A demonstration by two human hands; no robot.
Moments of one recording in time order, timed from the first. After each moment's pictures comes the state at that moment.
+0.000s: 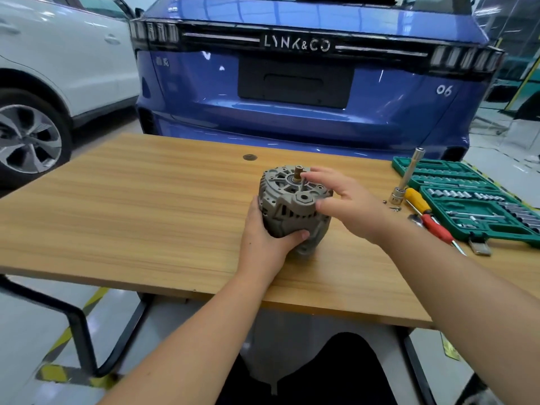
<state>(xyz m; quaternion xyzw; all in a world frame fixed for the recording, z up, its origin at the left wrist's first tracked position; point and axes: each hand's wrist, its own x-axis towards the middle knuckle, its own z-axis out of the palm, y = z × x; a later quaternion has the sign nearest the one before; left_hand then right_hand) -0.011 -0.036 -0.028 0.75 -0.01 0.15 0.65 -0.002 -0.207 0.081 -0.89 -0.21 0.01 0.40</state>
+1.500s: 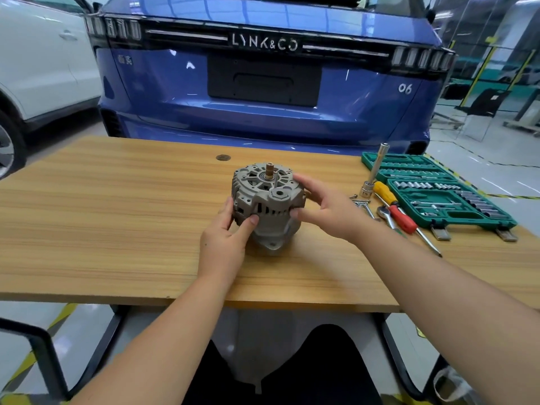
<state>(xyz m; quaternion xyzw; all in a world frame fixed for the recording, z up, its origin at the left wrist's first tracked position) -0.011 -0.014 -0.029 0.72 -0.02 0.13 0.68 0.018 -0.237 0.047 -0.89 -0.16 0.00 0.42</state>
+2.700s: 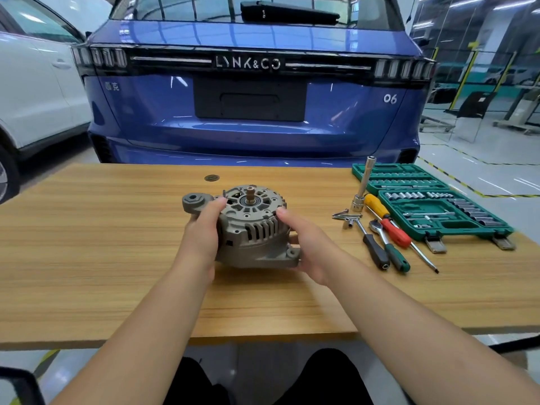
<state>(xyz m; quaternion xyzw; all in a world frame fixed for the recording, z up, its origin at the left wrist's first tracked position) 0.008 -0.024 0.042 0.62 0.12 0.00 0.78 0.025 -0.211 0.015 -0.68 0.09 0.12 0.72</state>
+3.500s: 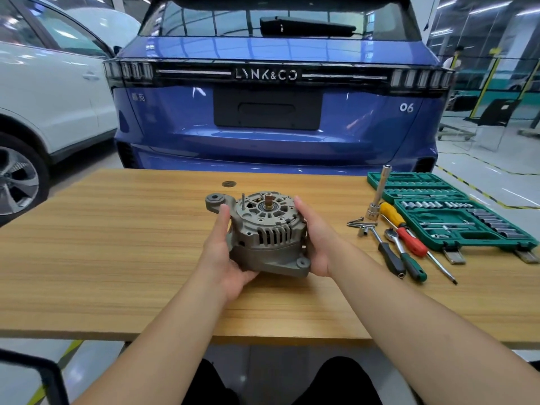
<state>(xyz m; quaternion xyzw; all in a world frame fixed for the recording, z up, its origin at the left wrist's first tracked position) -0.004 -0.022 0.028 0.45 0.13 -0.09 0.88 0.046 -0.198 0.027 -0.62 0.10 0.16 0.76</state>
